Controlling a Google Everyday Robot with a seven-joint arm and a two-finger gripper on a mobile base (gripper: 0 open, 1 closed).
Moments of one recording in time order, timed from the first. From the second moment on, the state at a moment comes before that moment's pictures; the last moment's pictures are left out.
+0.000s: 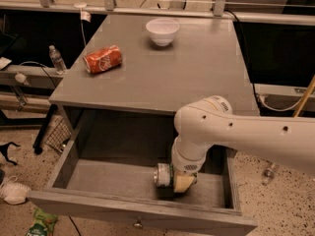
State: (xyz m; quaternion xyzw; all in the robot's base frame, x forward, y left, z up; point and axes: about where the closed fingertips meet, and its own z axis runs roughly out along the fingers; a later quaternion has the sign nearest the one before) arm 0.451 -0.062 0.629 -0.72 0.69 0.05 0.06
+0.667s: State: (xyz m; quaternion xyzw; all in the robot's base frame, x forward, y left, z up) arm 0.450 -0.062 0.629 -0.72 0.69 0.05 0.06
